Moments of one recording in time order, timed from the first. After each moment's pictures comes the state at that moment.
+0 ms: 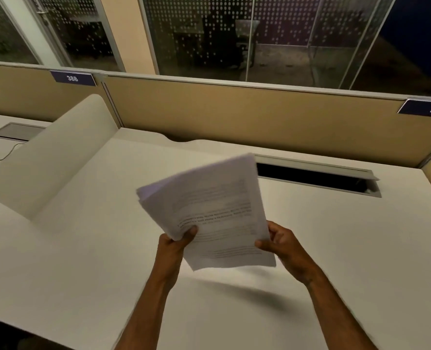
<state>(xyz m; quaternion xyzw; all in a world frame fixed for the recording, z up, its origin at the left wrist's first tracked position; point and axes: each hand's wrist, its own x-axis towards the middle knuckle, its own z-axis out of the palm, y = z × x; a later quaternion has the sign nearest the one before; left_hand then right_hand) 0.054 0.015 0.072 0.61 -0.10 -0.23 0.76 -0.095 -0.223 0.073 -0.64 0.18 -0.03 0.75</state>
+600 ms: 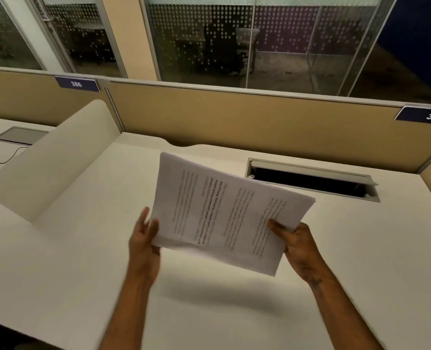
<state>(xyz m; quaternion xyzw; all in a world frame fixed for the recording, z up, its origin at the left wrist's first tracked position) 0.088 0.043 0.083 0.50 0.02 -0.19 0.84 -0.093 -0.221 0.107 -0.58 0.23 -0.21 0.75</state>
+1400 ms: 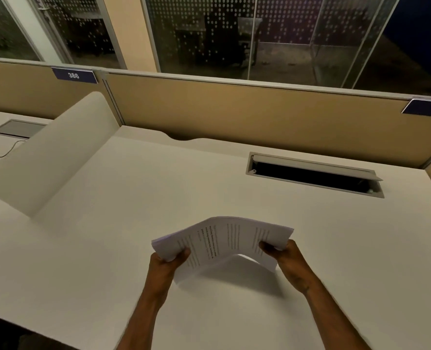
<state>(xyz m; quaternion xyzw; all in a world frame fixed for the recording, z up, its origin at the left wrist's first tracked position) 0.047 0.055 0.027 0.65 -0.08 -0.24 0.71 -0.103 -0.222 0.031 -0.63 0.30 -0.07 0.71</state>
